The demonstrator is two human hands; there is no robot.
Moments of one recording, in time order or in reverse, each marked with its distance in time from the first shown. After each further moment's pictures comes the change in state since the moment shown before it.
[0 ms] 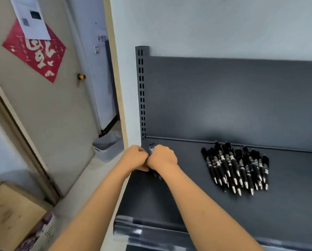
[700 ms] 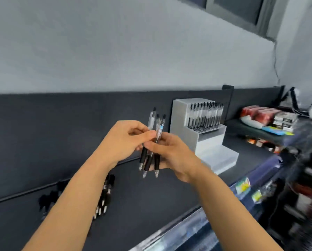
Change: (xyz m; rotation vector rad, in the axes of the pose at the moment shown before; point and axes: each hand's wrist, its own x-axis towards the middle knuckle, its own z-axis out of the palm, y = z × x) left_hand -0.124 0.277 0.229 -0.178 -0.506 0.906; right_hand -0.189 0.267 -0.266 0.944 0.422 -0.148
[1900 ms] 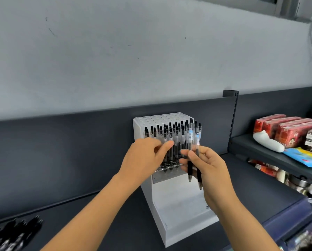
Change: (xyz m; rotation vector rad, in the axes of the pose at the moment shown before) left_hand 0.196 0.006 0.233 0.680 0.158 0.126; right_hand 0.070 0.061 -0.296 0.297 0.387 -0.125
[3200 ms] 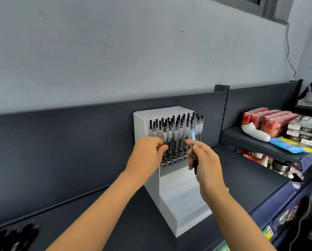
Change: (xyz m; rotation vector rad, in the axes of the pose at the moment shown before) left_hand 0.000 -0.039 0.018 -0.123 -0.023 0.034; right_hand -0.003 0.027 0.033 -0.155 0.213 -0.085
